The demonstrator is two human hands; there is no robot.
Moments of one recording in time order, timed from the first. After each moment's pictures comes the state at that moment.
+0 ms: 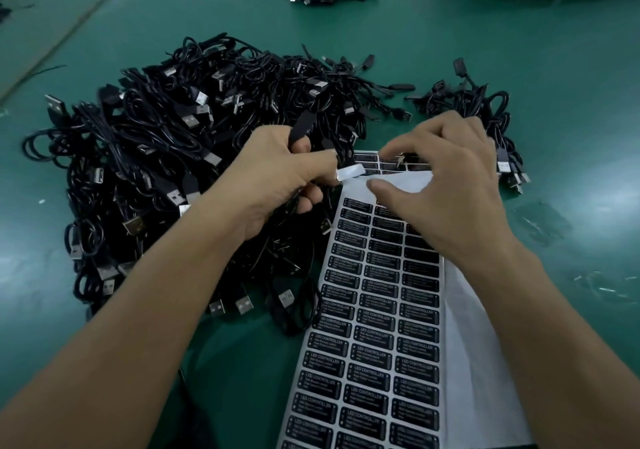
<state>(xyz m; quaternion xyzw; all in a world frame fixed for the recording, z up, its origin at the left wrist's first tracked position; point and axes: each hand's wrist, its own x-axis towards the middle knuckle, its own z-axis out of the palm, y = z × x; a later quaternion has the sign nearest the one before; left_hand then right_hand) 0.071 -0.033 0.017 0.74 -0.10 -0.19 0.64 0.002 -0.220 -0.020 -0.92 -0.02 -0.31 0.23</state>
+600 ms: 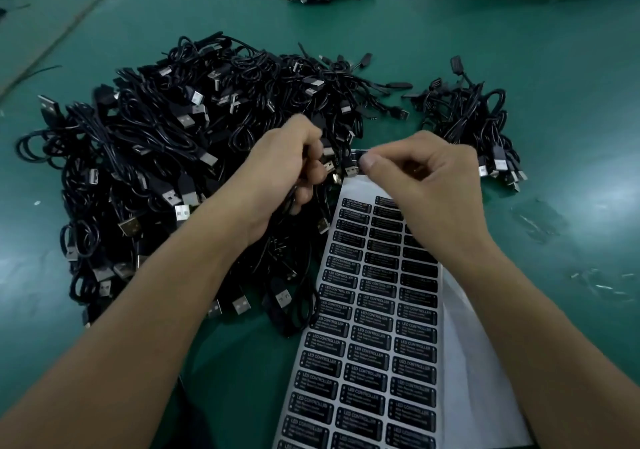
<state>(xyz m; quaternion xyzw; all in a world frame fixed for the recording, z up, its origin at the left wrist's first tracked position) 0.067 -0.039 0.021 0.76 -0.06 -0.22 0.61 0.000 -0.201 -0.017 -0.81 0.01 -0.26 0.52</state>
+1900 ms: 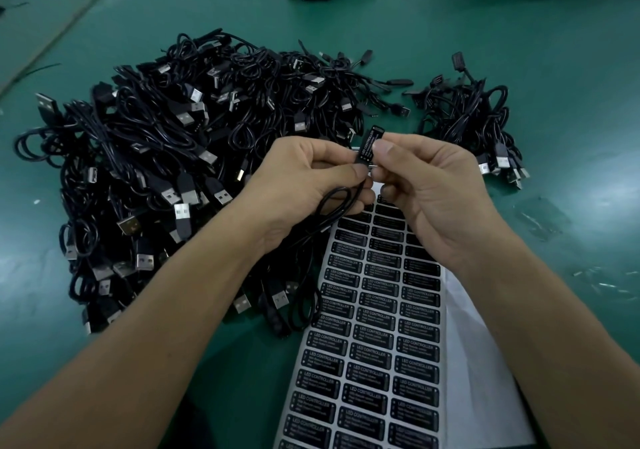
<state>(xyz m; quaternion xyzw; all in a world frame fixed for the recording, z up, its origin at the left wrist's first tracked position) 0.056 -0.046 0.008 0.68 -0.11 -0.25 0.68 0.005 -0.199 -0.010 -0.57 0.12 -0.09 0.81</state>
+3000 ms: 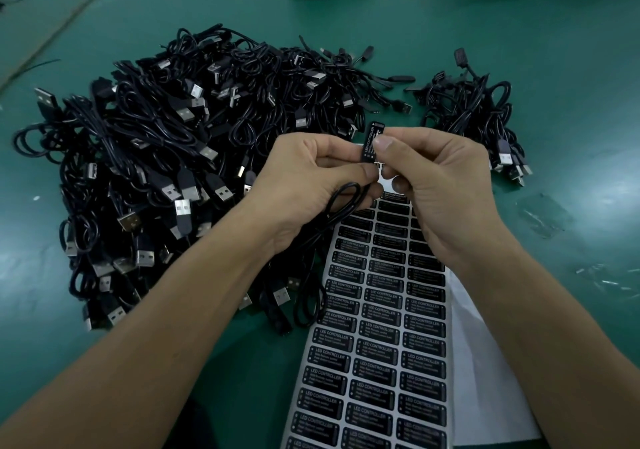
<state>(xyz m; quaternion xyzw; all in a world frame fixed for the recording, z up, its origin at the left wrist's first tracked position) 0.050 -0.050 0.006 0.68 -0.11 -0.23 0.69 0.003 -0.197 -0.011 -0.65 0.09 -0.18 0.73</state>
